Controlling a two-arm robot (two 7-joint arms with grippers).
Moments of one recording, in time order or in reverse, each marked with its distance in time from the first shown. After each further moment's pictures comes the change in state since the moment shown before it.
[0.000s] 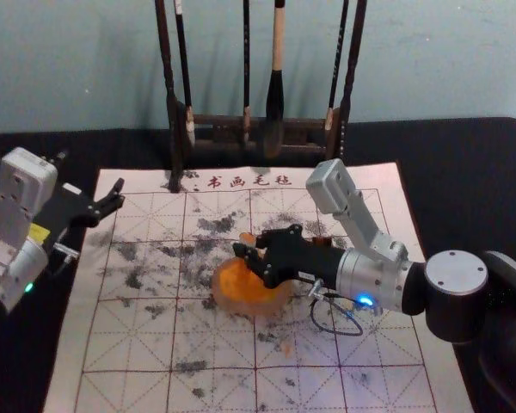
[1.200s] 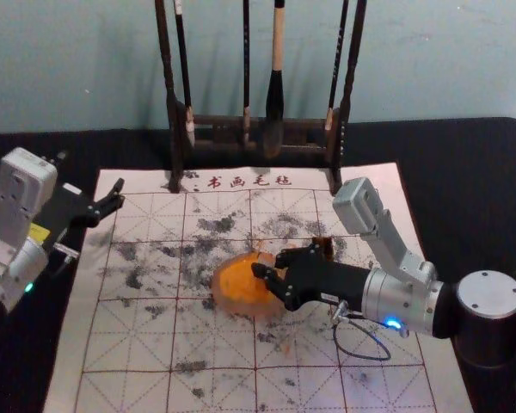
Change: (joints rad) left arm 0.000 0.000 0.000 0.000 0.000 0.000 0.000; right arm -0.102 0.089 0.031 -0.143 0.024 0.032 0.010
